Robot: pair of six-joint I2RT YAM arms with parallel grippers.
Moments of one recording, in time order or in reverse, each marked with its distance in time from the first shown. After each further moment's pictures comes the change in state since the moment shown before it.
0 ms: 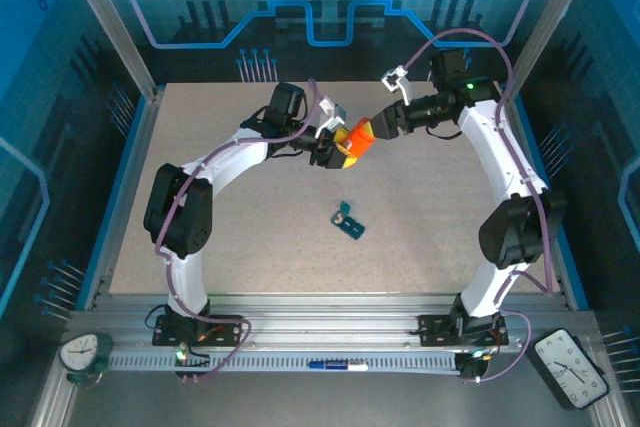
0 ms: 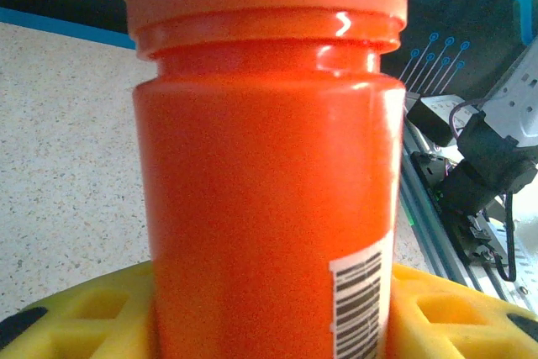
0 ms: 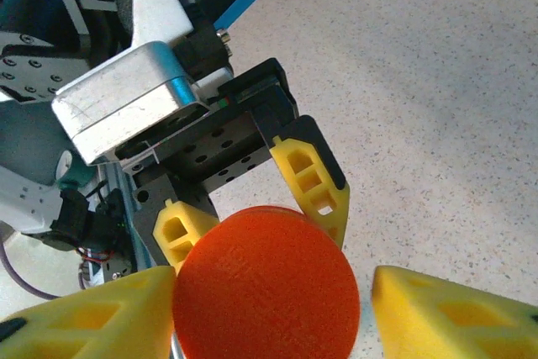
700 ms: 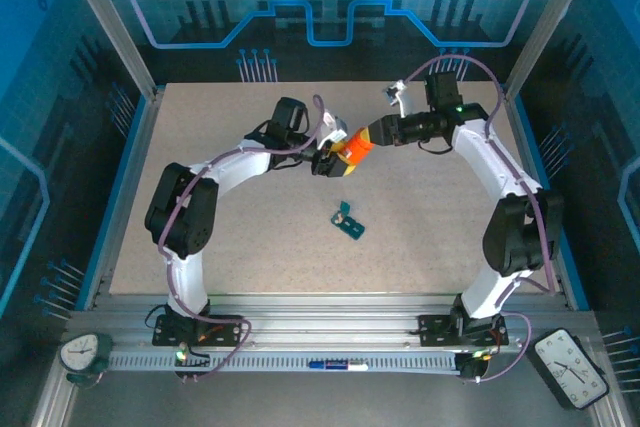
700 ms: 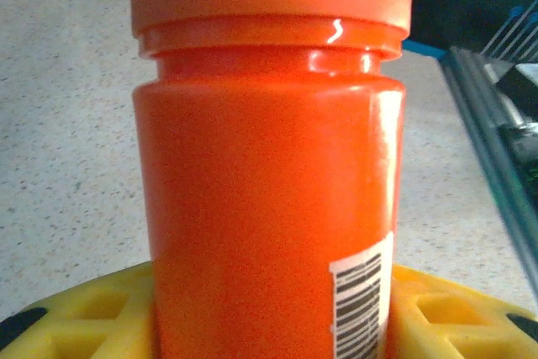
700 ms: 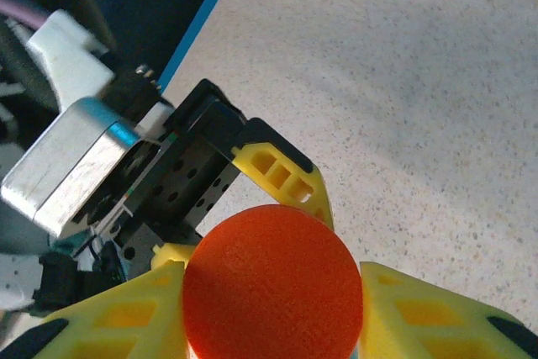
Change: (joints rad) left arm -0.020 0.000 -0.154 0.167 -0.215 -0.029; right arm 0.005 -0.058 -0.328 0.383 0.072 0.345
